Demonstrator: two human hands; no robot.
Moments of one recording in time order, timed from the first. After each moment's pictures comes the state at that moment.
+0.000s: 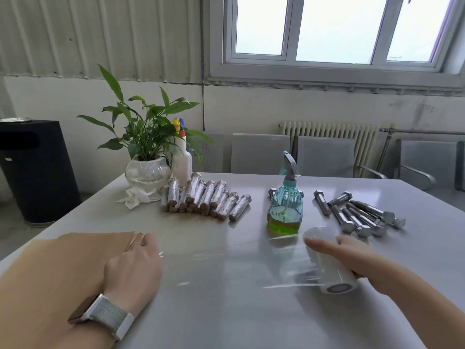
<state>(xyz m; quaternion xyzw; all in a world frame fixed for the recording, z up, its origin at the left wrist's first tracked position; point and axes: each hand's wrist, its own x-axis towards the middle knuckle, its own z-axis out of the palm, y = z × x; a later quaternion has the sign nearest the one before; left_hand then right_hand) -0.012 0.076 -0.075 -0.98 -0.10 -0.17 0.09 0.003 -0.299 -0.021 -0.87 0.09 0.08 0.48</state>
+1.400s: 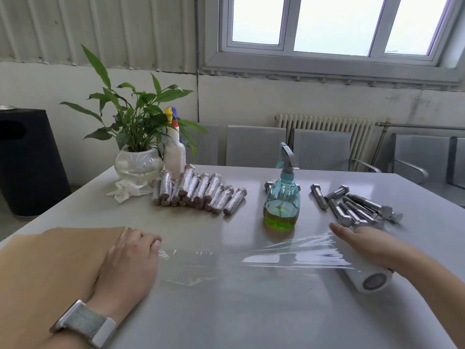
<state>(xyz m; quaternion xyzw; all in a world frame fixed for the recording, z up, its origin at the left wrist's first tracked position) -0.006 0.077 -0.084 -0.96 -0.04 -0.24 -0.17 0.048 -0.358 -0.039 -0.98 0.12 0.02 0.15</state>
